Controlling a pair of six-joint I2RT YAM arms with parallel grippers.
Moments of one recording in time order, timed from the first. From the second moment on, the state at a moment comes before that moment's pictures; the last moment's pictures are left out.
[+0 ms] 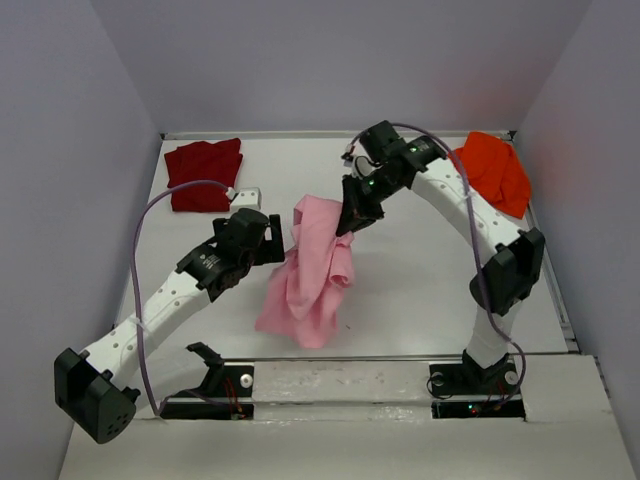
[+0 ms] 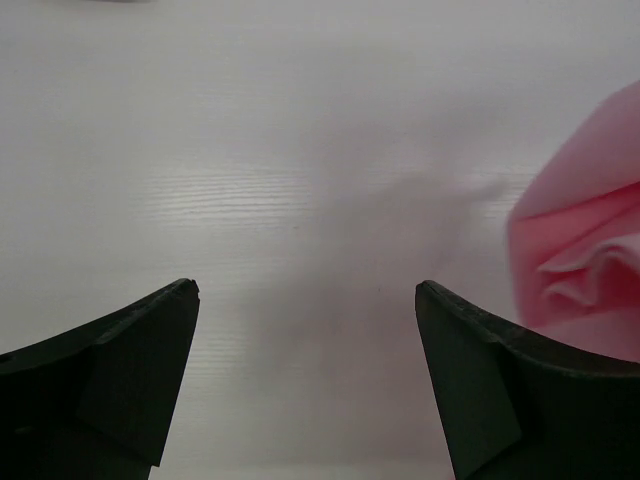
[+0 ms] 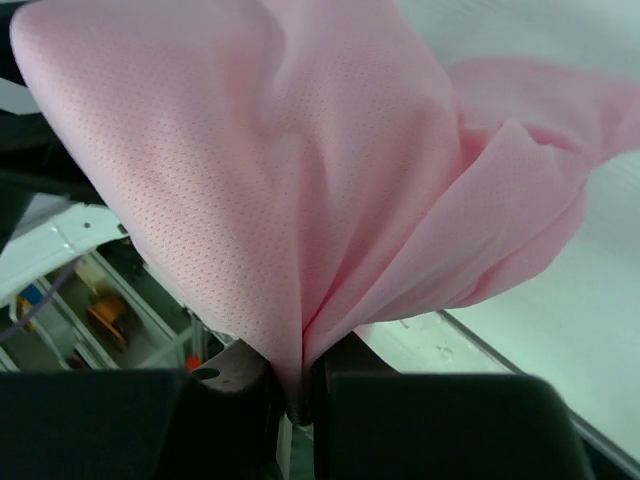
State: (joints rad) left arm -0.63 1.02 0.88 -0.61 -0.42 -0.49; right arm 0.60 1.90 1.94 -1.22 -0.59 0.44
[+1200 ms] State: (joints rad) left arm -0.63 0.96 0.88 -0.60 -0.44 -0.49; right arm 0.55 1.78 2.04 -1.20 -0.74 0.60
